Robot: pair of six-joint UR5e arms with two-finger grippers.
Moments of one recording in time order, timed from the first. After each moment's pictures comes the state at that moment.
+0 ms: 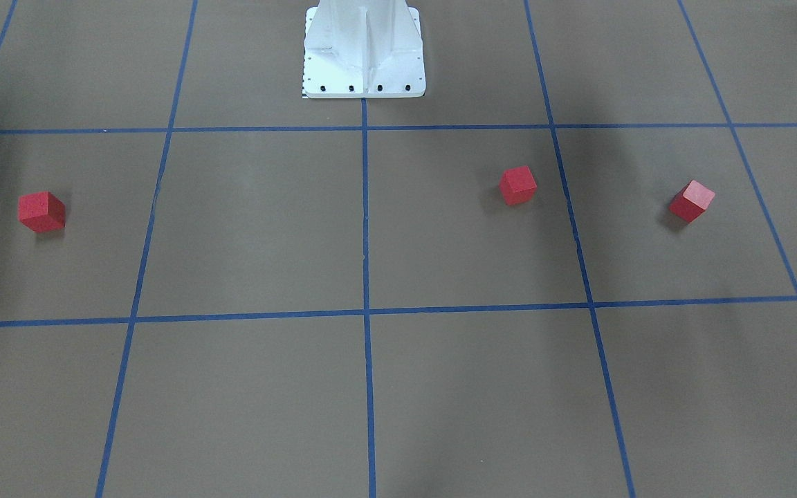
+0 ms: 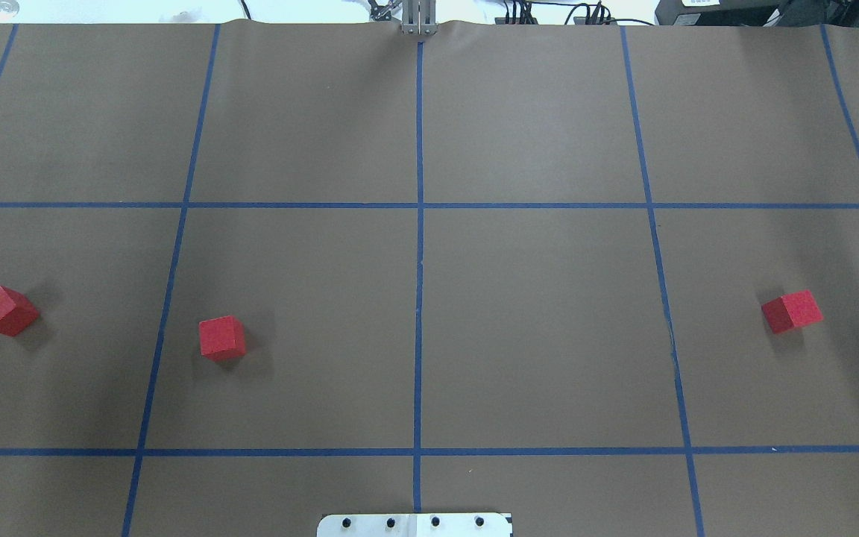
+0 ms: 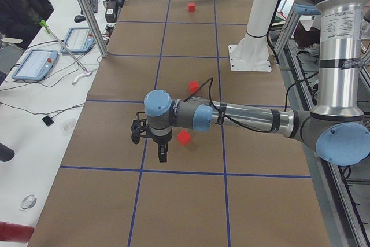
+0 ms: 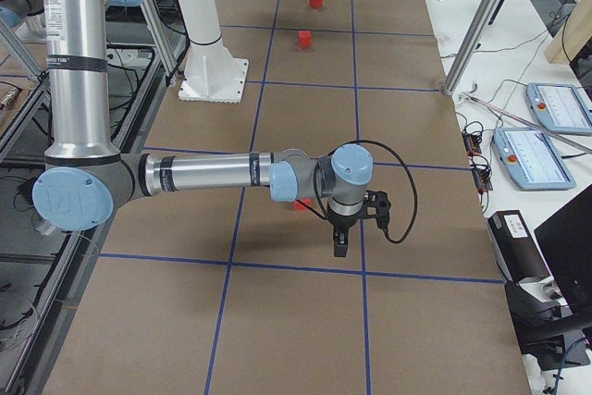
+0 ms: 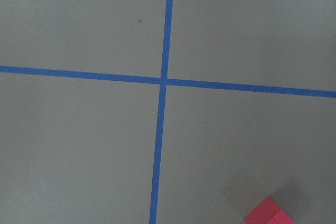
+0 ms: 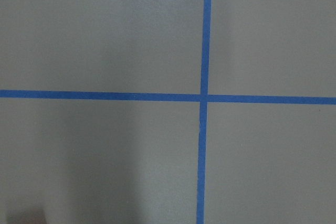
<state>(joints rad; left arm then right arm) -1.50 -1.51 -1.75 -1.60 -2.35 -0.25 1.46 -1.59 1.66 -1.53 2.29 0.18</state>
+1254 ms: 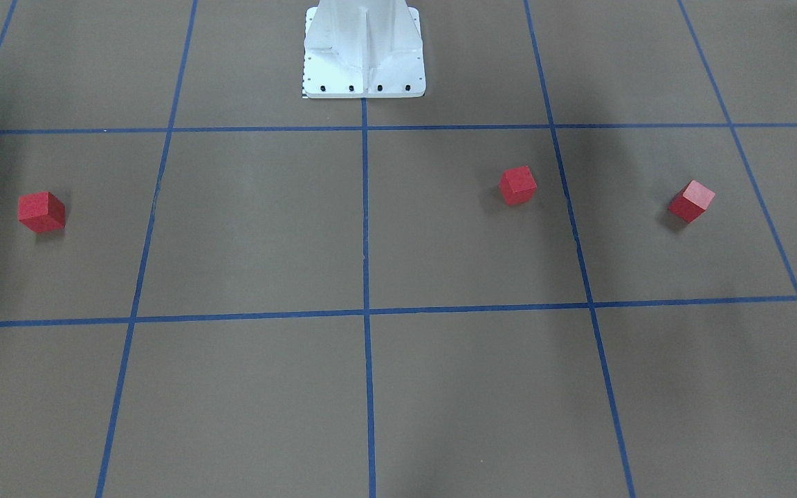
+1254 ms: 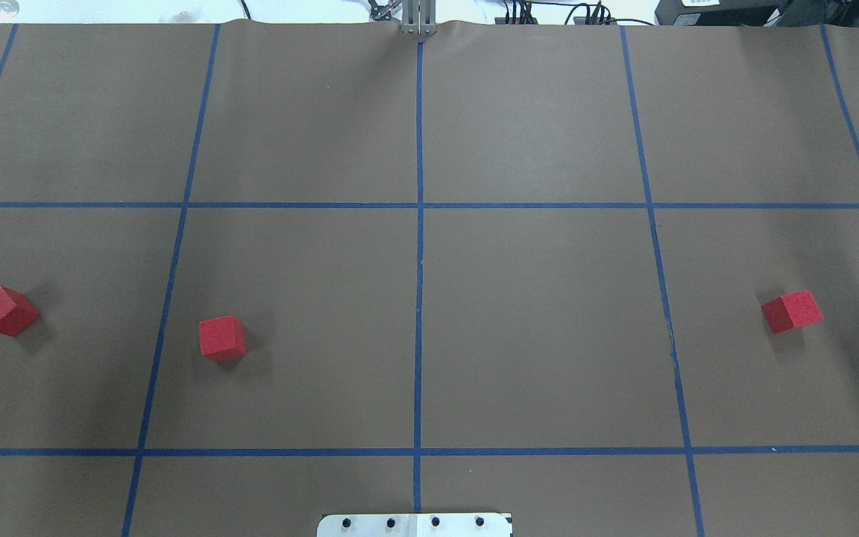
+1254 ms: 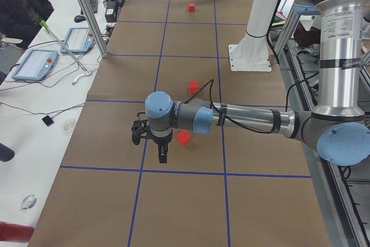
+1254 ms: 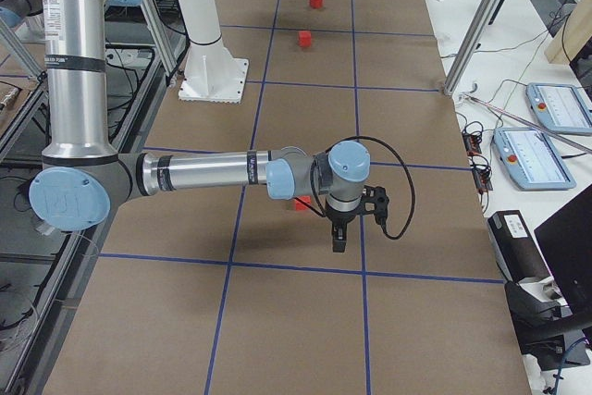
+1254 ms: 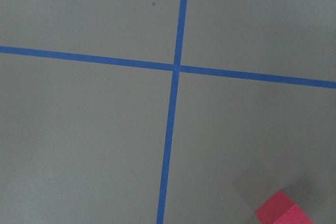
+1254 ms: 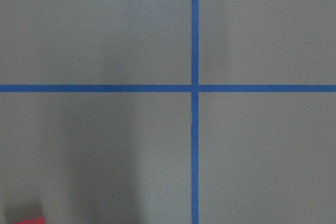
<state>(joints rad) -1.49 -1.50 -1.74 -1.64 -2.35 -0.25 1.45 -1.59 1.69 -1.52 2.36 0.18</state>
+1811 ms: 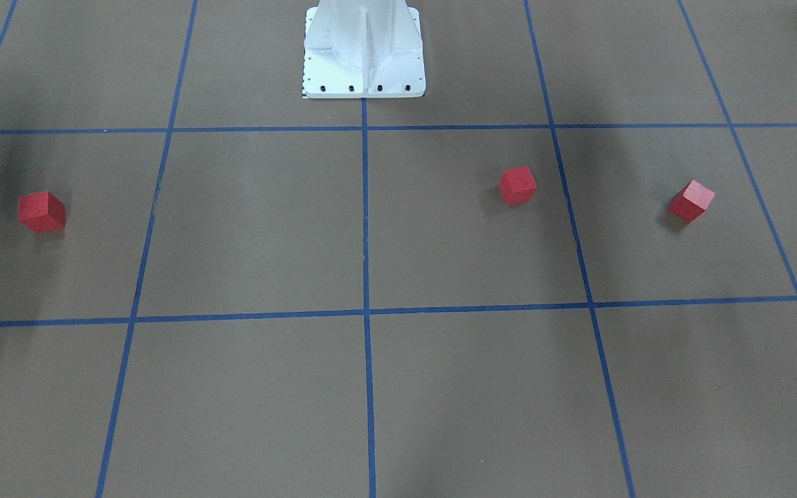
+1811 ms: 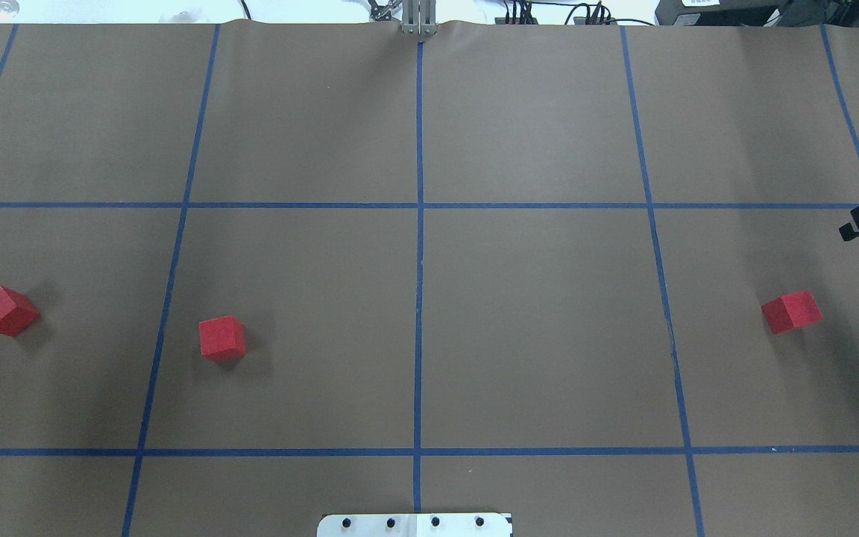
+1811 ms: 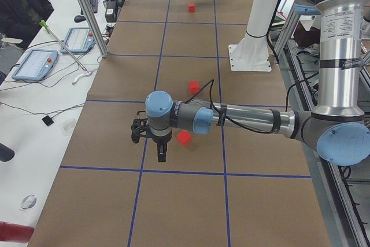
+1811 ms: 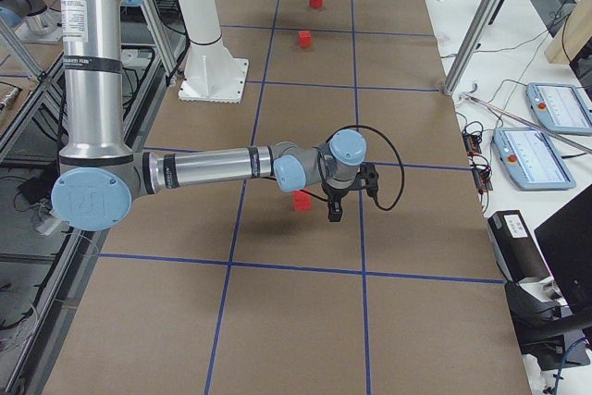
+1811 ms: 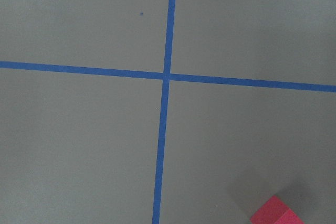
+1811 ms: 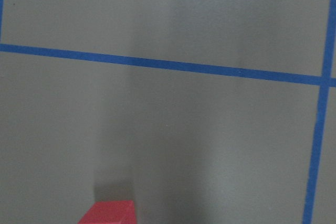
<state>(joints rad) -1.49 -1.50 -1.74 -1.66 -2.35 -0.26 1.24 -1.59 1.69 -1.34 2.40 0.37</state>
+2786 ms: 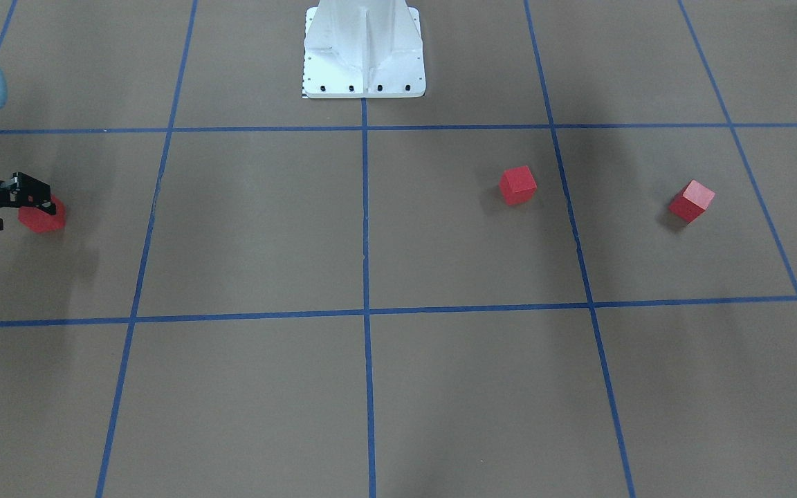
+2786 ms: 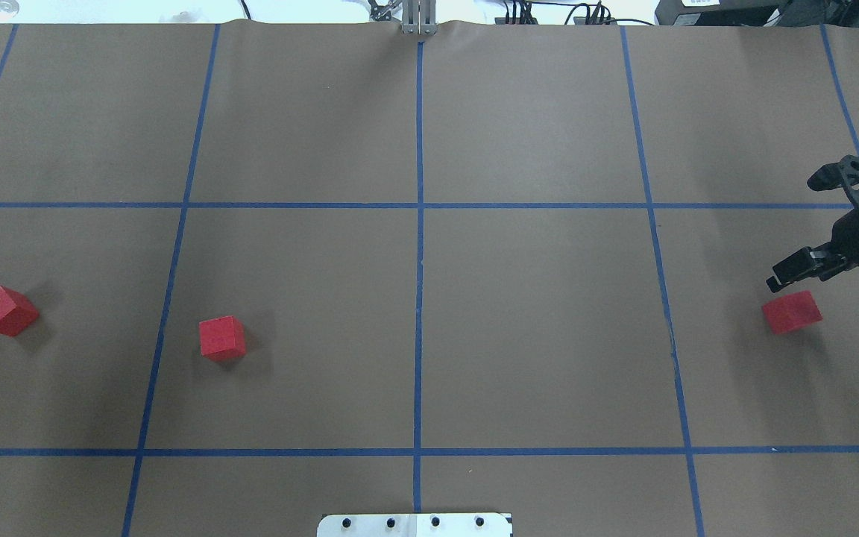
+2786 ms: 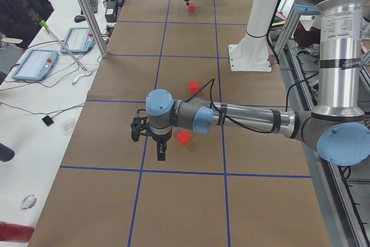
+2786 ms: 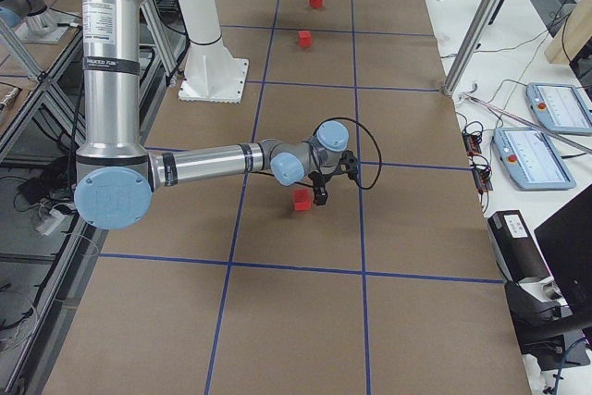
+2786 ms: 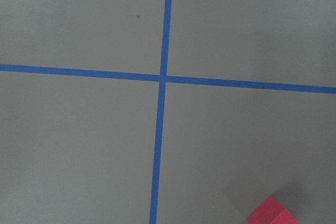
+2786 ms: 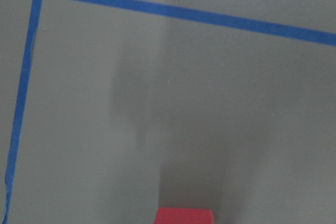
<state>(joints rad) -1.49 -1.50 -1.74 -1.66 -2.35 -0.26 1.02 -1.61 1.70 -1.23 2.35 0.44</state>
